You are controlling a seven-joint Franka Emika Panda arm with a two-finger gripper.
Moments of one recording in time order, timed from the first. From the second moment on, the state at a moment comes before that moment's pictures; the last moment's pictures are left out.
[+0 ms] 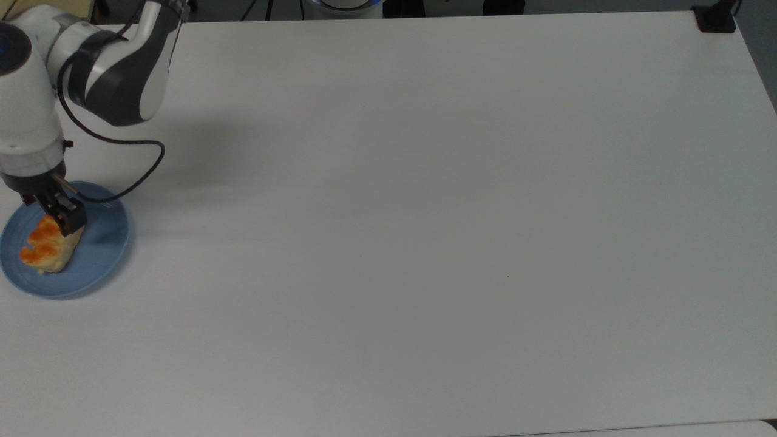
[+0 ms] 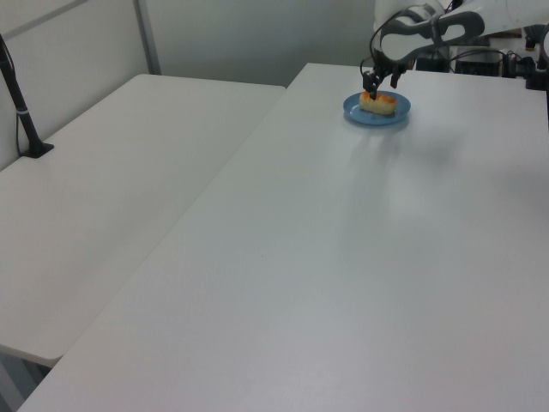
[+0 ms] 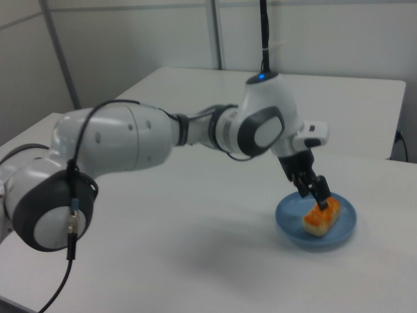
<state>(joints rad) -0.45 0.77 -0.04 -1.15 -0.25 2.16 0.25</state>
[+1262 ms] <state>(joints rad) -0.07 0.14 0.11 -1.29 -0.09 1.44 0.08</state>
